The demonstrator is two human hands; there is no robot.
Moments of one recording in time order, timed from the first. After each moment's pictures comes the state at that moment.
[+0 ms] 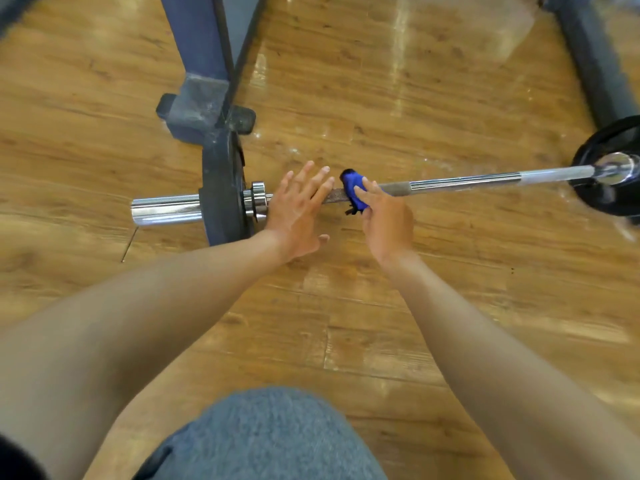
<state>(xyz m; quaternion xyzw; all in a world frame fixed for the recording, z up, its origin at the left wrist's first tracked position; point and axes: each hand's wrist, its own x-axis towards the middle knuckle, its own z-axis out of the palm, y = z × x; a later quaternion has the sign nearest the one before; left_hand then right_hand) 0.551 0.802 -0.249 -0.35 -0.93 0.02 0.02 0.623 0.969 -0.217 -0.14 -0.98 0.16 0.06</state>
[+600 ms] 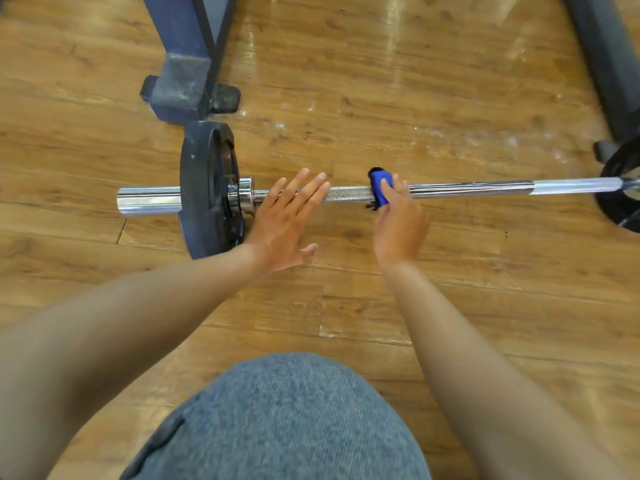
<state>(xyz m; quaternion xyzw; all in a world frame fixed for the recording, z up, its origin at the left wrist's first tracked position) 0.614 0.770 -0.261 -0.43 -0.90 0.00 0.06 0.691 0.967 -0.228 -0.29 -0.94 0.15 0.12</state>
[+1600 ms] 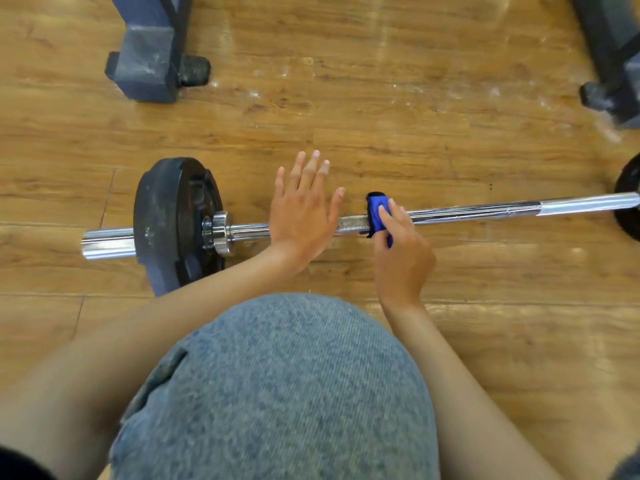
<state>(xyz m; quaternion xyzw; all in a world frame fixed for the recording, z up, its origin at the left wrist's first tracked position) 0.692 0.829 -0.244 -0.29 -0.95 -0.13 0.02 0.816 0.939 -0.231 -0.32 -0.90 0.20 0.23</state>
